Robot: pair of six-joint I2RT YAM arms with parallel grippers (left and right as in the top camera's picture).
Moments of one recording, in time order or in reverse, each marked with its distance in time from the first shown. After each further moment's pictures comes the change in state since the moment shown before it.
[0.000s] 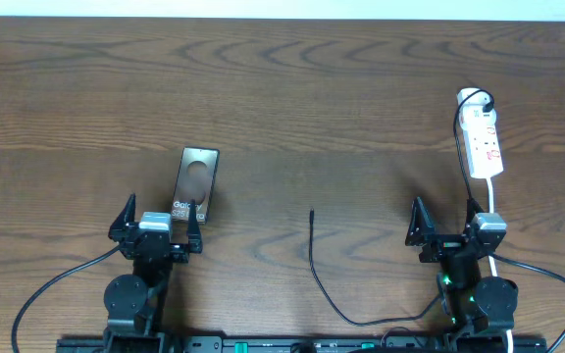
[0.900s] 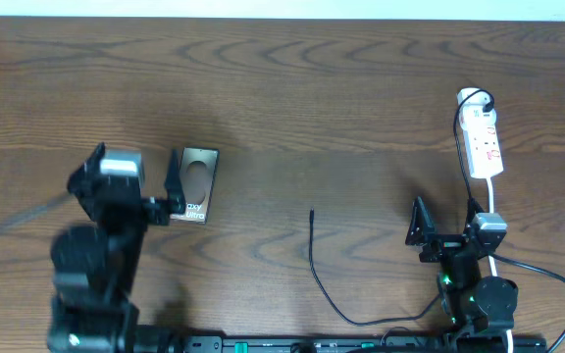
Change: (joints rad) left arm 0.000 0.612 0.756 -0.286 0.000 -0.019; right arm 0.000 0.001 0.000 -0.002 0.003 0.000
